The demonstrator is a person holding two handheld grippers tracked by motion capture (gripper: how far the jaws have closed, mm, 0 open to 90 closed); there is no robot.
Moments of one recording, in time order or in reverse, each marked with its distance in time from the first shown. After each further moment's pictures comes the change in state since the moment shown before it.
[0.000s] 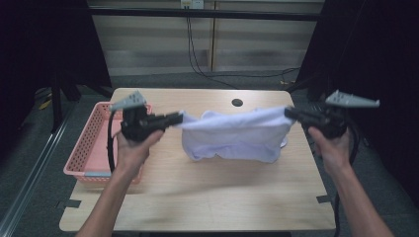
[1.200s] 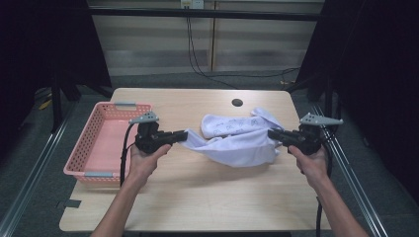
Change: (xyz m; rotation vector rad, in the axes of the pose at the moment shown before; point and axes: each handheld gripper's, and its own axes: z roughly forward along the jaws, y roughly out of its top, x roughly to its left) left arm 0.040 -0.030 0.040 0.067 -0.002 -0.072; right arm -0.006 -0.057 0.045 0.105 0.038 0.055
